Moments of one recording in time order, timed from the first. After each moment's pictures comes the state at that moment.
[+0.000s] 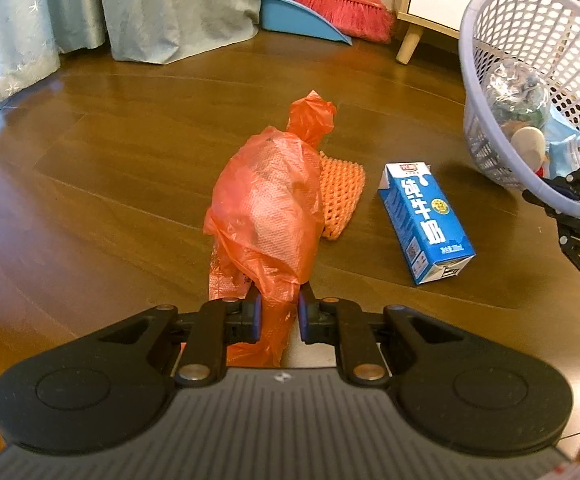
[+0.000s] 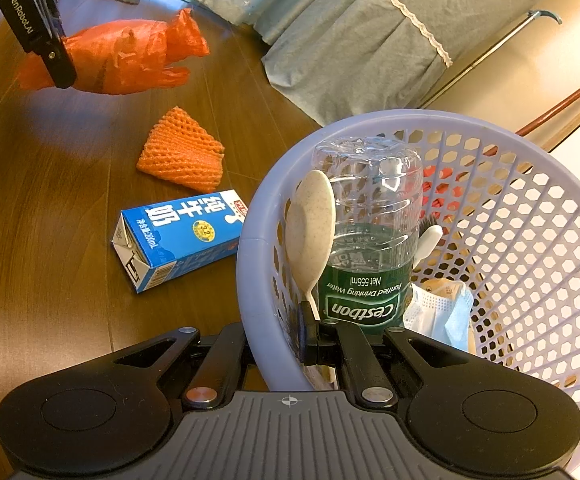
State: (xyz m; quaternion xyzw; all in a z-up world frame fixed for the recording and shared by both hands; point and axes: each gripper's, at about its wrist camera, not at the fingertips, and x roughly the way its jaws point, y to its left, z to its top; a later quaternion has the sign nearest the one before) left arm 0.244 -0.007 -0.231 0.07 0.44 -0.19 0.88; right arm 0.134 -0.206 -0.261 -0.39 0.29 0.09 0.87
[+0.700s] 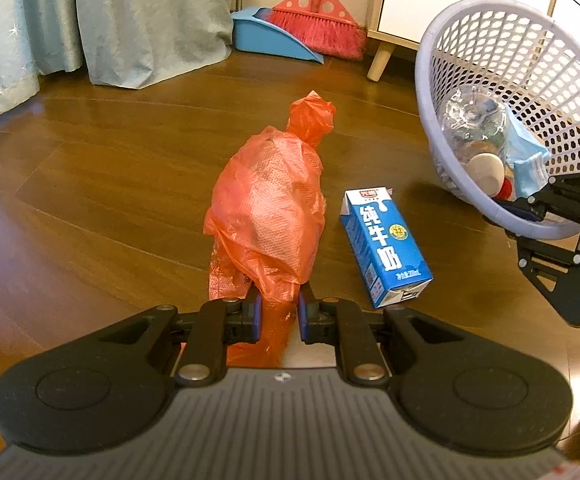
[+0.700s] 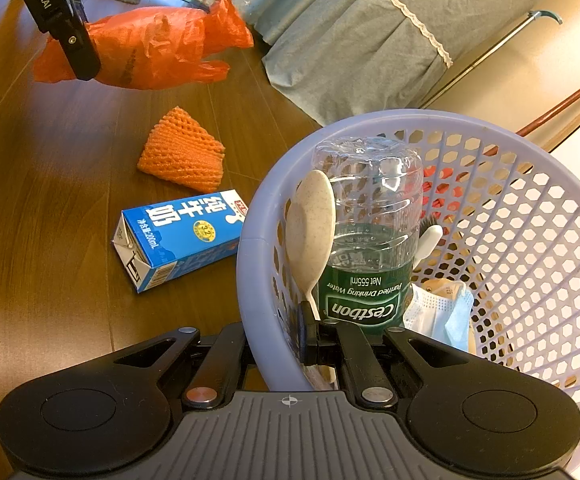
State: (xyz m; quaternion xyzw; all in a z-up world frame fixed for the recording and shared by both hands) left arm 0.239 -0.027 -0.210 0.07 0.42 -0.22 0.88; right arm 0.135 -0.206 -0.260 -0.39 0.29 0.09 0.87
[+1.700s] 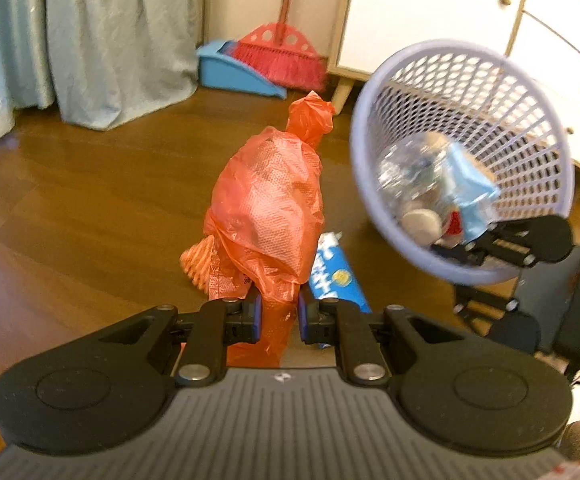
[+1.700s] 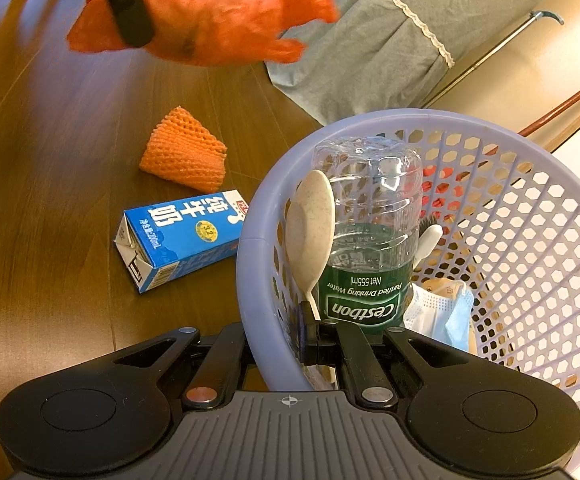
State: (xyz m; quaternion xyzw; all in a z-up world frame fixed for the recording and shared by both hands) left arm 0.231 -0.056 -0.166 0.06 0.38 -0.27 0.88; right arm 0.134 -0.204 -0.260 -0.39 0.29 0.09 0.87
